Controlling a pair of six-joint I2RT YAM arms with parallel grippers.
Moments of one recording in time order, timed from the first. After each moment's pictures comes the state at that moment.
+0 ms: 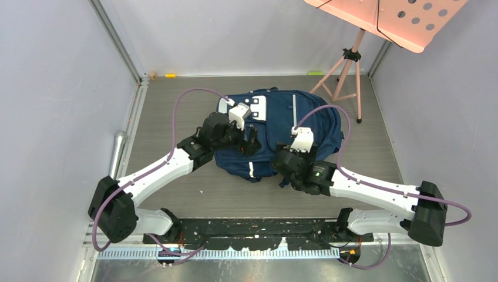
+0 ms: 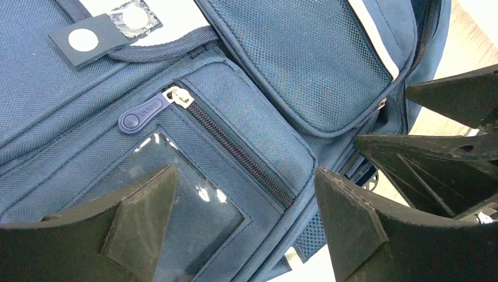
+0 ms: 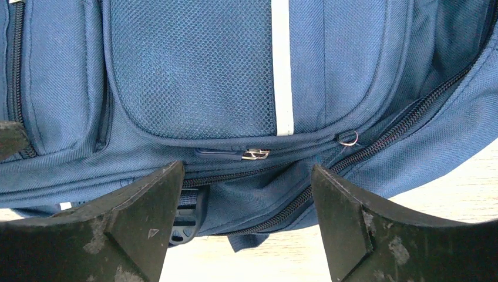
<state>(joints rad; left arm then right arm) -0.71 1.31 0.95 -0.10 0.15 -0.20 1.07 1.13 0.83 -0.58 0.87 0.85</state>
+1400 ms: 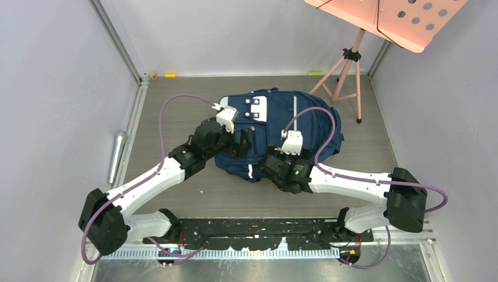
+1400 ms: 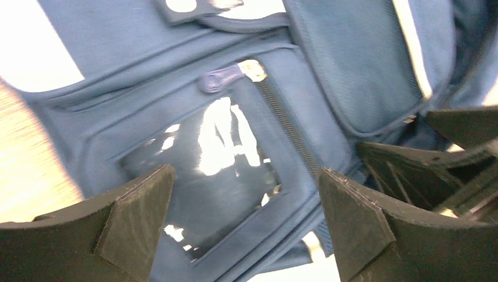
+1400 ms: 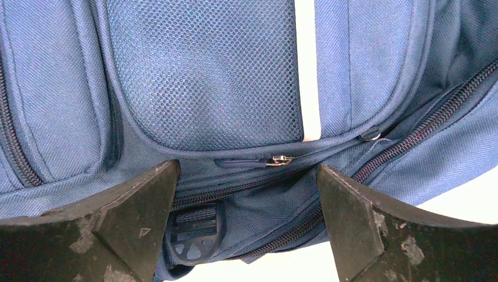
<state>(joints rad) -0.71 1.19 0.82 -0.05 0.01 -0.25 1.11 1.34 0.89 -0.61 0.96 1.00</state>
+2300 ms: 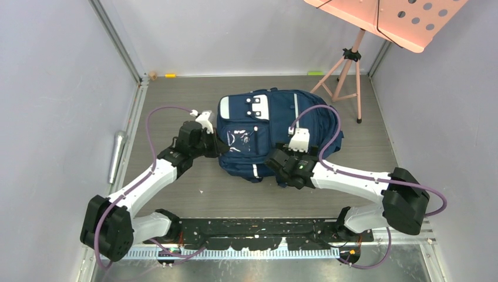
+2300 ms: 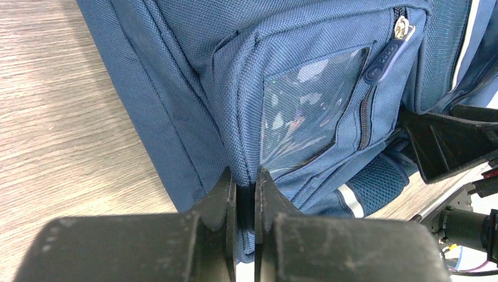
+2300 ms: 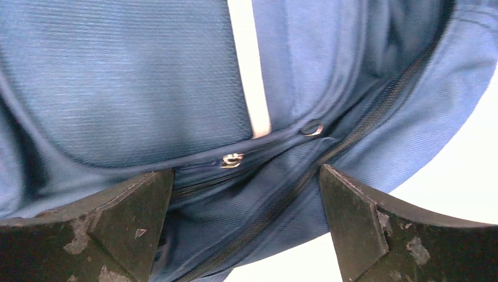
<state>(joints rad) -0.45 1.15 0.70 -0.12 0.19 -0.45 0.99 1.35 0.83 -0.59 0.97 0.93</state>
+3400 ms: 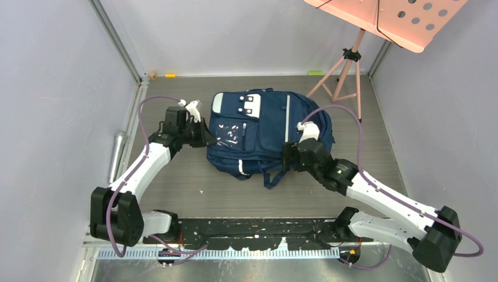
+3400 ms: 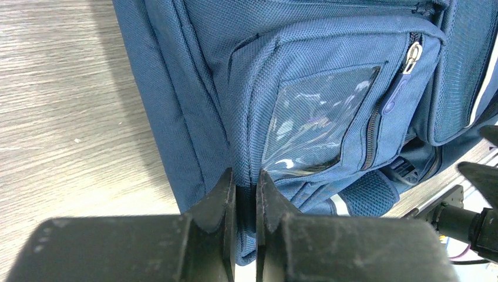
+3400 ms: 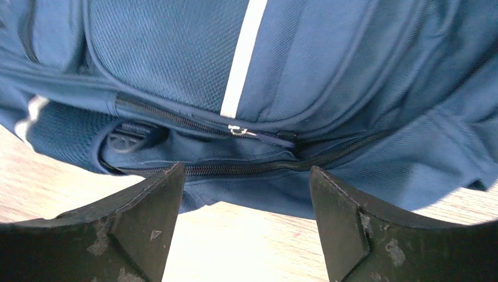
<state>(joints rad) -0.21 1.26 0.88 -0.34 0.38 -0.34 0.79 0.92 0.71 -0.43 0.39 0.47</state>
